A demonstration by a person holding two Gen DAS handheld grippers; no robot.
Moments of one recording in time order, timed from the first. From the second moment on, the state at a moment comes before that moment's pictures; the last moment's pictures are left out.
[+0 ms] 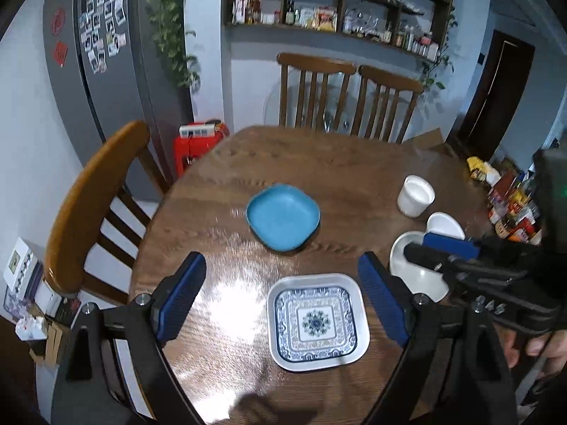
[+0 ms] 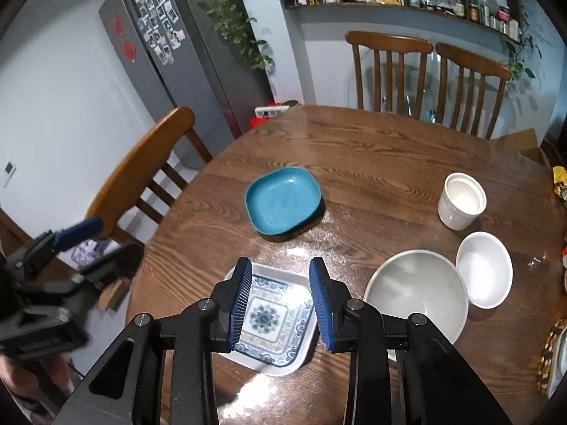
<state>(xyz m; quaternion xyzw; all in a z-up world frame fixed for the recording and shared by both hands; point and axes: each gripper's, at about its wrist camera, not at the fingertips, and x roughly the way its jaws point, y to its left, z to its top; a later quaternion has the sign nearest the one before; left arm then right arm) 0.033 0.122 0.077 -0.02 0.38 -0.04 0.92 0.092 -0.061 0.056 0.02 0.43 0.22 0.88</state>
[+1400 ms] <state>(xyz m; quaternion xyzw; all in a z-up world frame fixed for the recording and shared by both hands) 0.186 0.152 -0.040 0.00 0.50 0.03 0.87 0.209 -0.052 -0.014 0.03 0.51 0.15 0.85</state>
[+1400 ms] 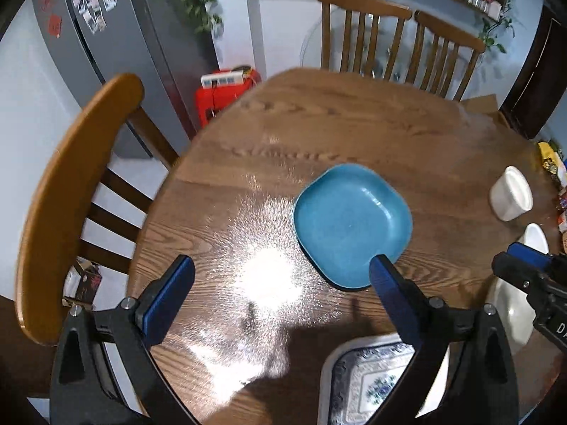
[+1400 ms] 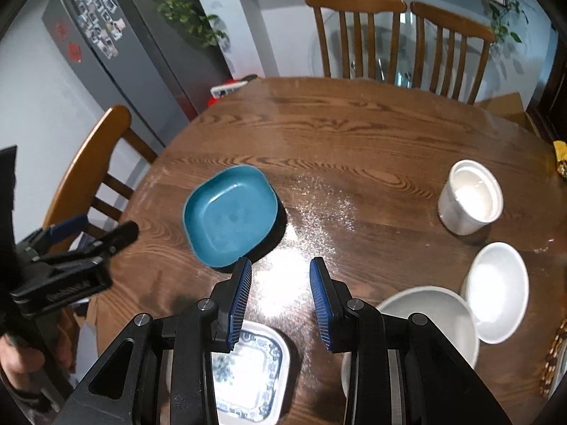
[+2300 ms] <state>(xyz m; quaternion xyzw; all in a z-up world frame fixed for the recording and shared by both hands) 0.219 0.136 -0.120 -0.01 0.53 -0.01 0.85 0.266 -0.001 -0.108 0.03 0.53 0.14 0.83</state>
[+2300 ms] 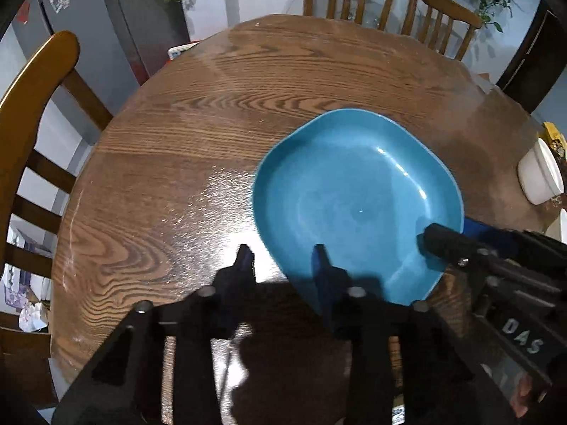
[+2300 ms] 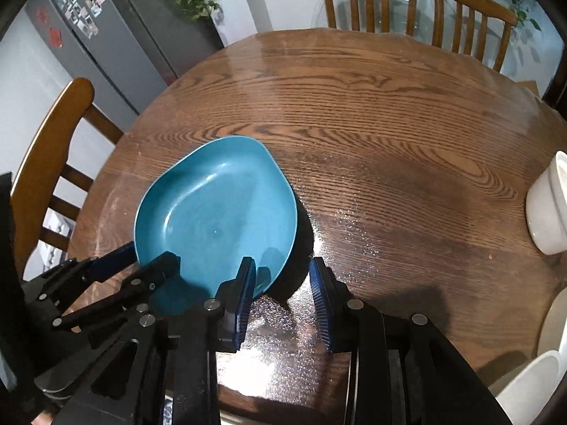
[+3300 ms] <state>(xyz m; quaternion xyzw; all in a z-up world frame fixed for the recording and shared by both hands) 0.196 0.126 -0.085 0.01 0.48 -0.03 0.87 0.236 -0.018 -0.076 0.07 0.50 0.15 0.85</state>
